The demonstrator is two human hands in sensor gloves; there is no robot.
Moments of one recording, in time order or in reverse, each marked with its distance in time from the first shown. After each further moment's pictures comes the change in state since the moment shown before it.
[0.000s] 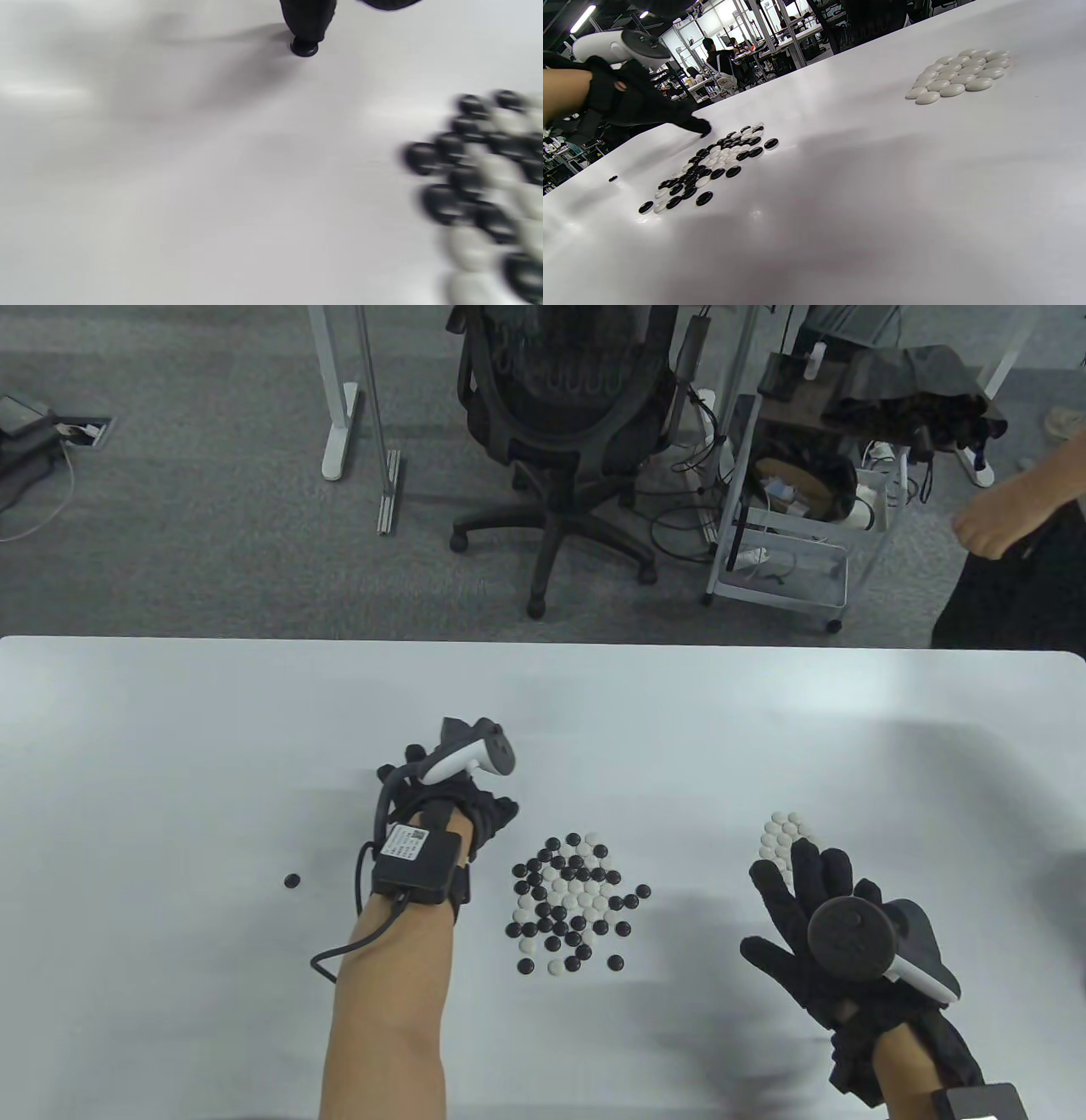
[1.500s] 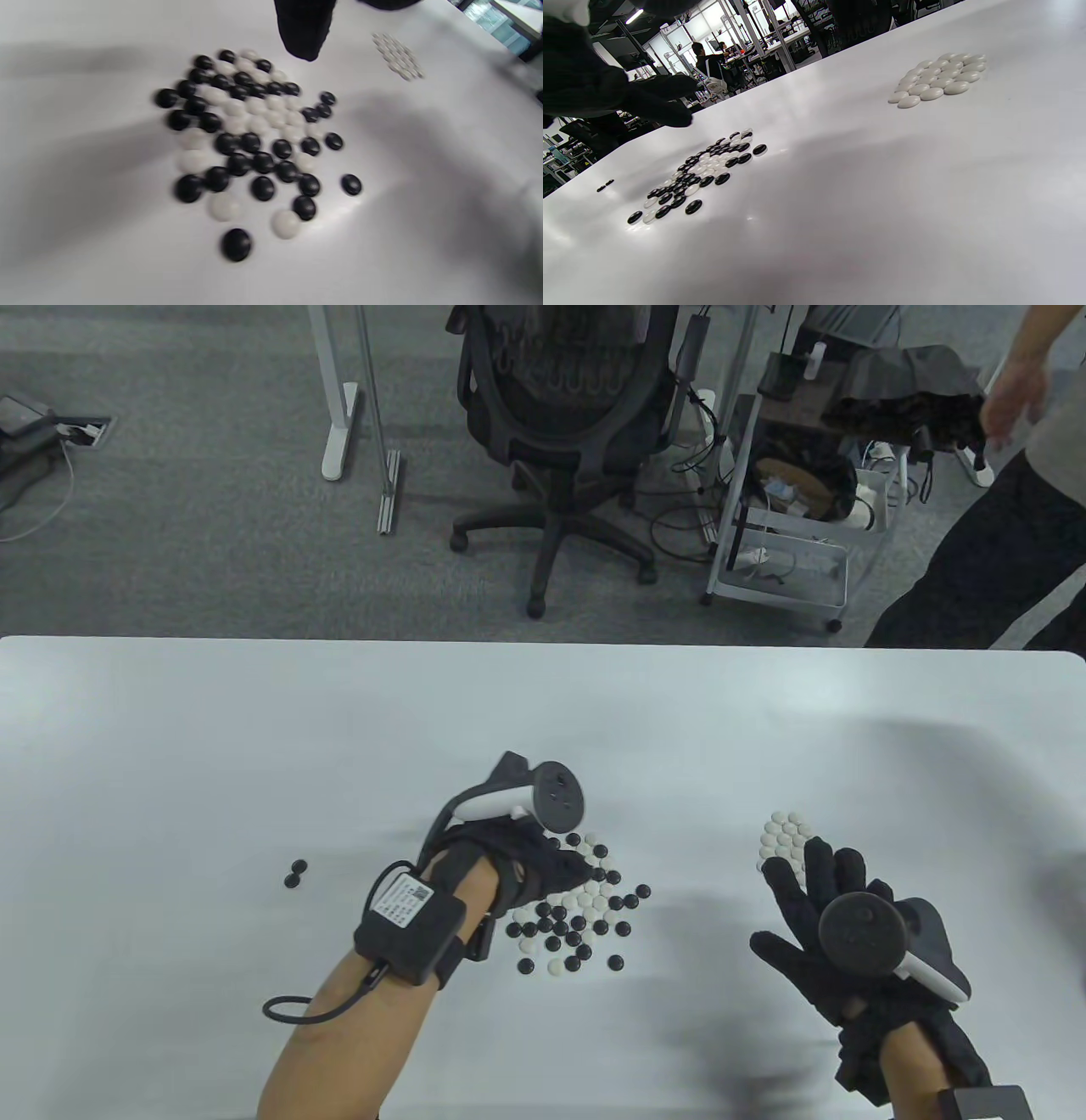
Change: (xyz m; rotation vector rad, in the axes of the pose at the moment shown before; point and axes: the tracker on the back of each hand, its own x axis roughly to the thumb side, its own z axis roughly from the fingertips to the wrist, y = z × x) left_hand 0.126 -0.042 0.082 -0.066 -0.613 -0.262; right_hand -0.007 -0.005 0.003 -0.009 0.042 -0.022
